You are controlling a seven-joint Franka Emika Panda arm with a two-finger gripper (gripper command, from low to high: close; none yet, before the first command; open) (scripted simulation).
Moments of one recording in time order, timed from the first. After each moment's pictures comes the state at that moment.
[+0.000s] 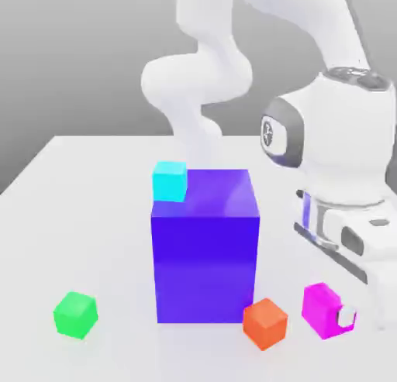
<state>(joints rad) 0.37 0.13 -0.19 -2.41 0.01 2.68 -0.88</state>
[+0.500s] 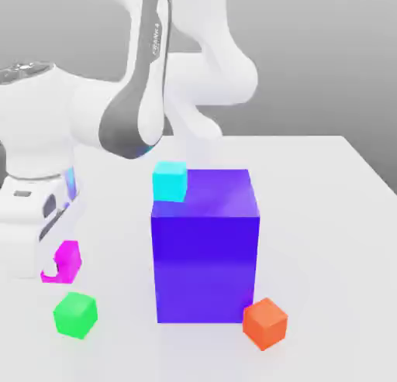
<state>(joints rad) -0.08 0.05 -0.41 -2.60 0.04 2.66 -1.23</state>
